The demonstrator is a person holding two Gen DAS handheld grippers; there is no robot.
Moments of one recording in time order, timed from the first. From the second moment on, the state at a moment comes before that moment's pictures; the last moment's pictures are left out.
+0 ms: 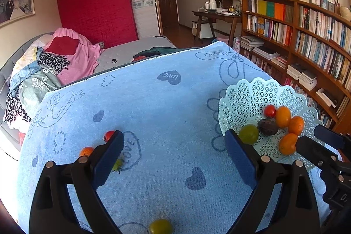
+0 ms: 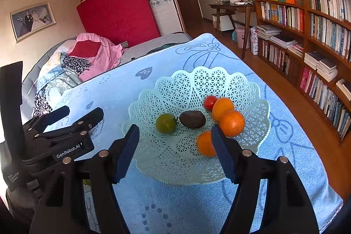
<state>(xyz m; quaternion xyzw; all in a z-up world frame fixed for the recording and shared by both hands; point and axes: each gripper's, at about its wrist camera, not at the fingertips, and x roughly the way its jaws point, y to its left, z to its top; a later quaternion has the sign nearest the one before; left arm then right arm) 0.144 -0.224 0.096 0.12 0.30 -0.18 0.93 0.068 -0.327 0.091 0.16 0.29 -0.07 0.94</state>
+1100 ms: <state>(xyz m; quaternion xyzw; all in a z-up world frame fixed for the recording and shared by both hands) 0.161 -0.138 0.090 0.08 0.32 -0.13 0.94 0.104 -0.243 0.089 0.11 0.33 -0.01 0.94</state>
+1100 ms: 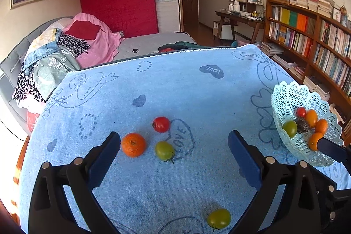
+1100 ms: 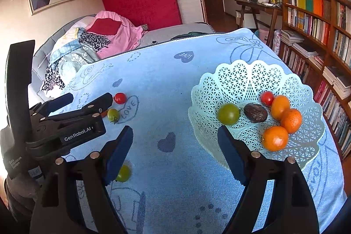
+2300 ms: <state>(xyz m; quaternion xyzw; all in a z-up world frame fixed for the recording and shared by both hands) 0.228 -0.071 0.031 0.07 0.40 -0.09 0.91 0.142 -0.195 0.056 0.09 0.38 0.05 0.92</state>
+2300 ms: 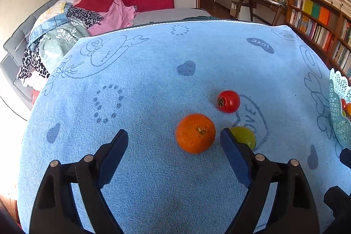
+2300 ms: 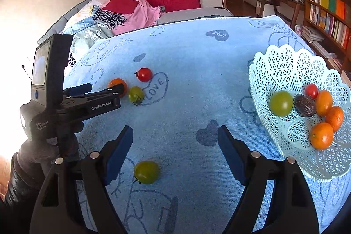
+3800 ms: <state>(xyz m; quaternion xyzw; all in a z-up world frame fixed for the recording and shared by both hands) 0.228 -0.030 0.038 0.01 0.38 -0.04 0.93 0.226 -0.130 0.033 0.01 0.43 0.09 0.90</state>
